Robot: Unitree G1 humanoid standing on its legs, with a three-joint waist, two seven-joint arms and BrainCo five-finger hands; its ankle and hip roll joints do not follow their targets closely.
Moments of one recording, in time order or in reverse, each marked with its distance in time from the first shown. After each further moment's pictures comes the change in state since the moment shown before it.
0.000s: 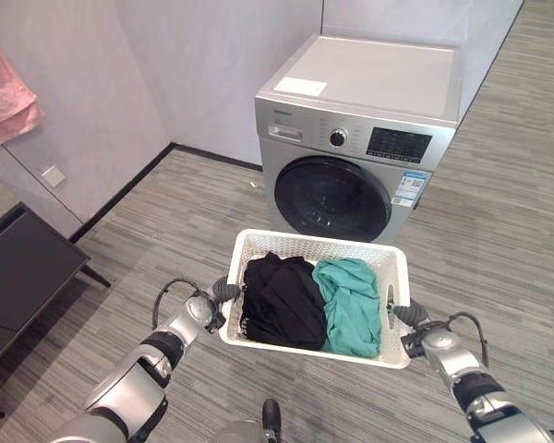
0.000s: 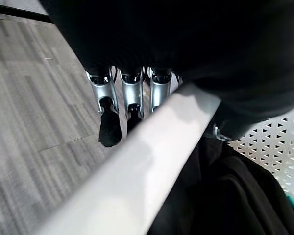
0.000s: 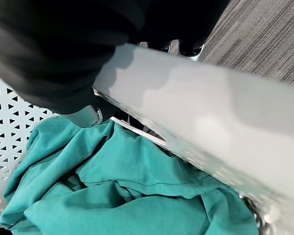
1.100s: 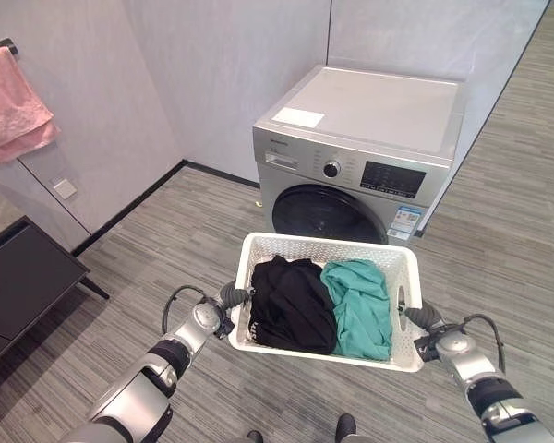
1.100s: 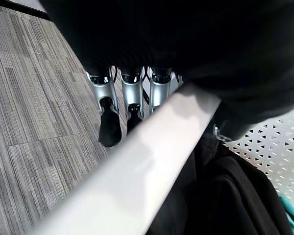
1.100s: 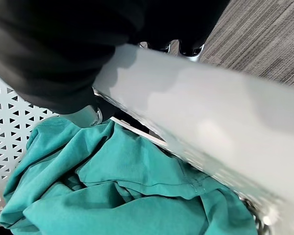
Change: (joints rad) left arm 0.053 -0.039 0.044 -0.026 0.003 -0.010 0.005; right arm 0.044 -0.058 0.007 -0.042 -0.012 -0.013 0.028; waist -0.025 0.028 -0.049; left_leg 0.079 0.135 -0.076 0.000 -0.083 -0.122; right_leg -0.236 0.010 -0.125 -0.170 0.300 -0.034
